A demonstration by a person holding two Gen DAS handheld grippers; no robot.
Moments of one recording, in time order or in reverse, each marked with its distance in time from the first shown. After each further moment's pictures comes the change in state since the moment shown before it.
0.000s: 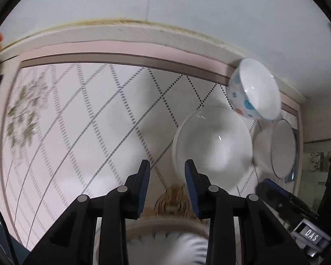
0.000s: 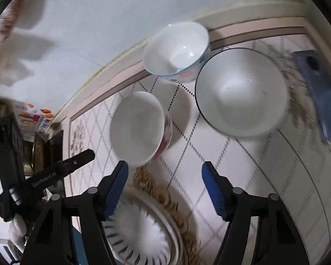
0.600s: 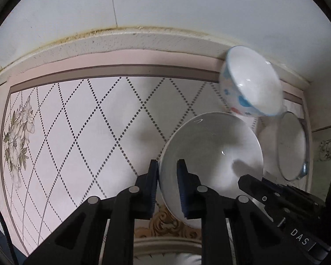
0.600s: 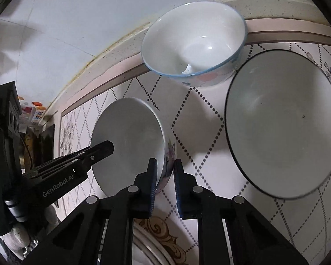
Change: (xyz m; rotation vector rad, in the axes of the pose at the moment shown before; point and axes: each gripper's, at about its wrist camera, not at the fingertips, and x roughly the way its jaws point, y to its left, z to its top) left arm 0.000 -0.027 -0.018 0.115 -0.049 0.043; right arm 0.047 0.014 0.017 -0.062 0.032 -0.017
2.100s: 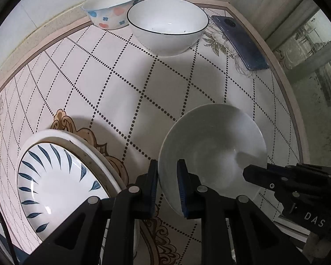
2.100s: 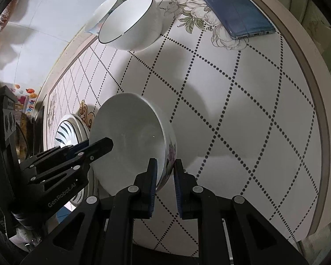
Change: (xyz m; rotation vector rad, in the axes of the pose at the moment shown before) left arm 0.017 -0.148 -0.150 0.314 0.065 -0.012; right arm -0.102 -0.139 -0.178 0.114 0.033 -0.062
